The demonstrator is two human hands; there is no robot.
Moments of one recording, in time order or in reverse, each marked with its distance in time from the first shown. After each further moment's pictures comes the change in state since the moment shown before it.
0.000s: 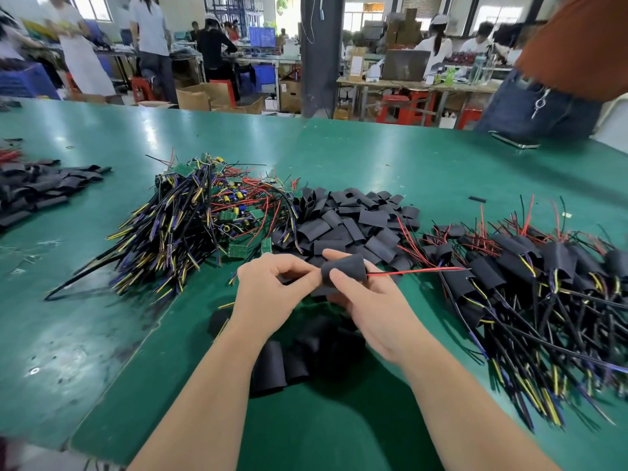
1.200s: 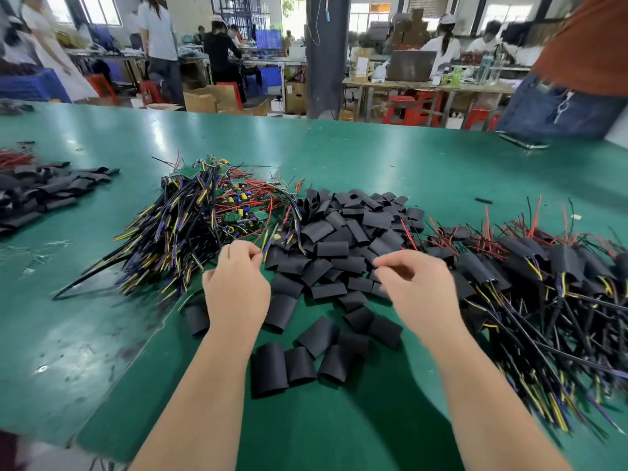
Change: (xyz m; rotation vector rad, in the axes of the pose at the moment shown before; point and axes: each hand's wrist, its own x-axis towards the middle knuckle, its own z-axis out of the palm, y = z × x) left_hand 0.009 -0.030 -0.015 0.628 0.292 -0.218; right_hand 0.000 -0.027 -0.036 -0.823 0.418 -0.113
